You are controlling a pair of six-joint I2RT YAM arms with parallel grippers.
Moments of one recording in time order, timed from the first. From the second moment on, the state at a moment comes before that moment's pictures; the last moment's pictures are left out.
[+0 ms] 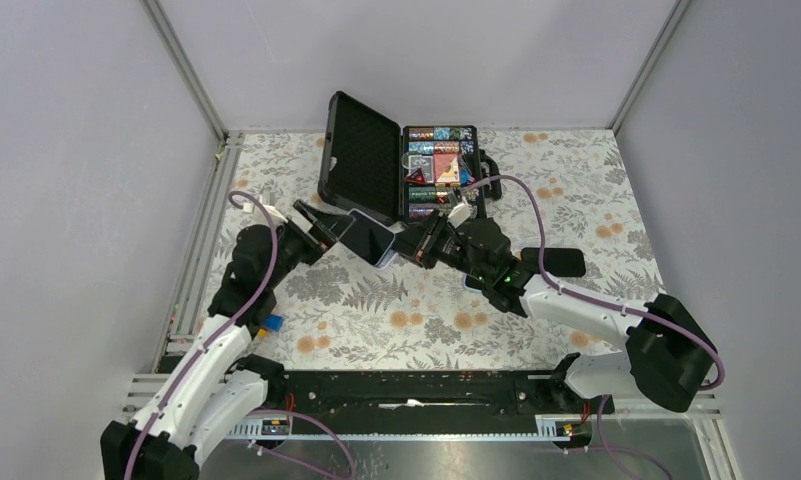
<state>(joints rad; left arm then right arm) -0.31 0.78 0.57 0.02 0.22 -1.04 0.83 1.31 0.72 0.54 -0.17 1.30</state>
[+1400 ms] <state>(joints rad) -0.70 0.93 0.79 -0.36 0.11 -0.24 0.83 1.43 0.90 0.02 -0.13 1.31</state>
